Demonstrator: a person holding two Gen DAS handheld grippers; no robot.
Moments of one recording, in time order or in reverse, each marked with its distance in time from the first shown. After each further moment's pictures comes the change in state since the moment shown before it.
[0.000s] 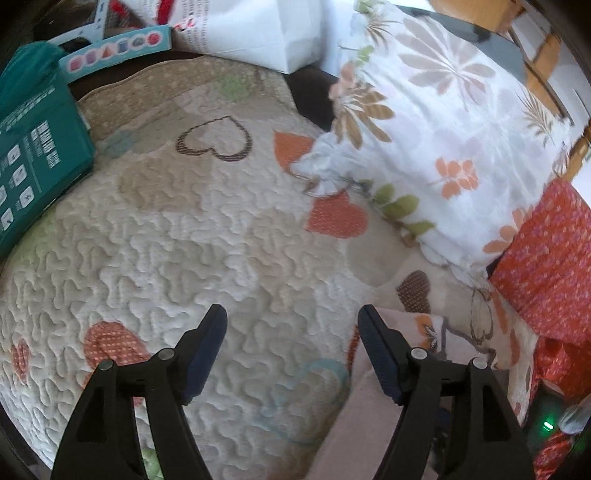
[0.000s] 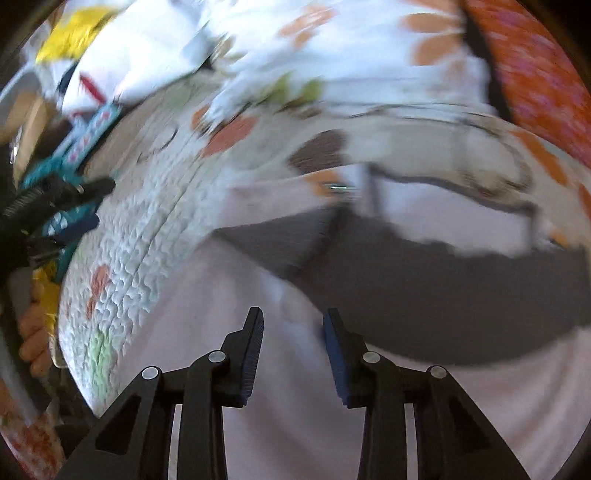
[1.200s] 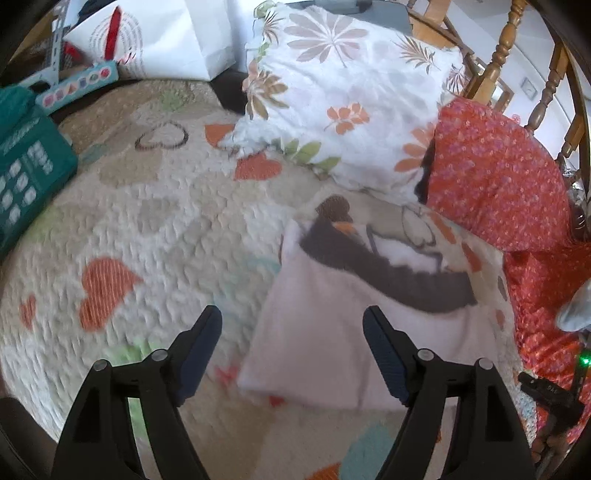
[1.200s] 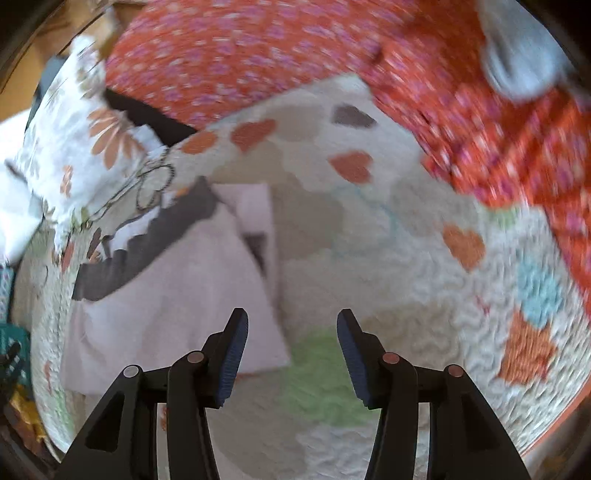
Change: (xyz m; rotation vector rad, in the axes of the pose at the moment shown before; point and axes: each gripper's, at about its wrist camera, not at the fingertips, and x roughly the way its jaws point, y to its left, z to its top) left arm -0.084 -0.046 -0.115 0.229 0.013 -0.126; right arm -0.224 -0.207 -0.210 0.670 -0.192 -0.371
